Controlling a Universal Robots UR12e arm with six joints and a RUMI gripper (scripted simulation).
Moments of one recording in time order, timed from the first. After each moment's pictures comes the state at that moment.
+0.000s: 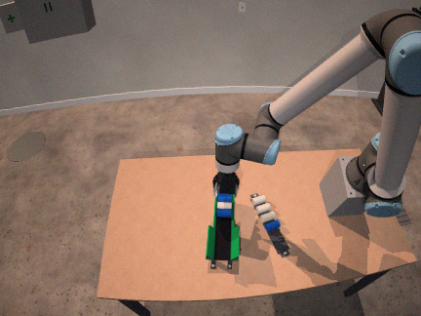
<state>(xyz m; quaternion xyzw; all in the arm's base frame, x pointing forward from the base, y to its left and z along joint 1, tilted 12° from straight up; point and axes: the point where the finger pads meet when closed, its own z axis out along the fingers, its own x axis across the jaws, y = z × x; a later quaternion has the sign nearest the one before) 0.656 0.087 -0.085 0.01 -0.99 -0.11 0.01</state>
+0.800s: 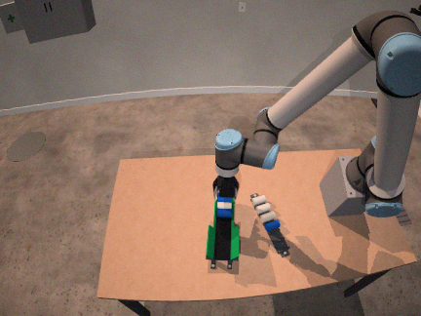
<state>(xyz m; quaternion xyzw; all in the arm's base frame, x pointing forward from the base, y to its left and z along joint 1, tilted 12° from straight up) 0.656 0.092 -0.108 0.01 -0.99 -0.11 0.01</state>
